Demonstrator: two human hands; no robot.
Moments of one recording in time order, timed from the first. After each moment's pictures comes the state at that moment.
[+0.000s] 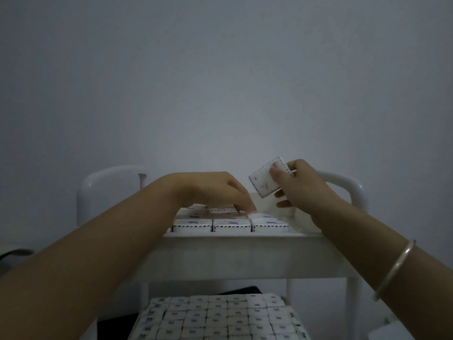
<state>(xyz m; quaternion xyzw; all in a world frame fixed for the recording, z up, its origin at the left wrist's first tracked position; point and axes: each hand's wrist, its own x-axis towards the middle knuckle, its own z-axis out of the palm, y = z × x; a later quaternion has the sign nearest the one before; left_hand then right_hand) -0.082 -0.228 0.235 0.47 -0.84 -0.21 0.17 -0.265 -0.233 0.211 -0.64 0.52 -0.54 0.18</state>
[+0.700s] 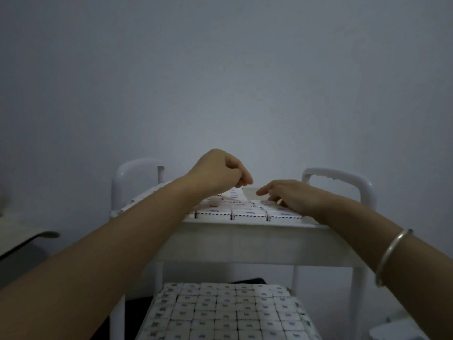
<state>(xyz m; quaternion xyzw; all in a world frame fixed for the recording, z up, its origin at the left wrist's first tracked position) -0.068 -0.211 0.223 0.47 -0.75 -0.12 0.46 -0.250 -0.227 0.211 -0.80 0.54 -0.24 0.14</state>
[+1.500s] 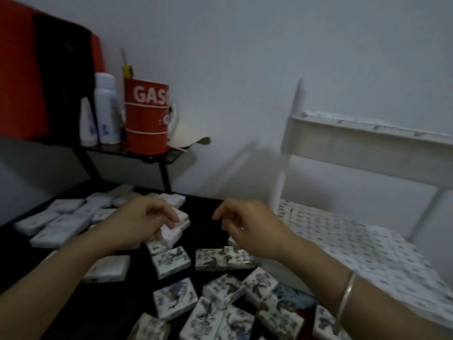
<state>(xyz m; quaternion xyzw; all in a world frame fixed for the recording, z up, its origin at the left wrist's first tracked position) 0.213 0.014 -0.001 0.72 -0.54 -0.18 0.40 -0.005 -0.100 0.024 -0.95 0.22 -0.19 0.13</state>
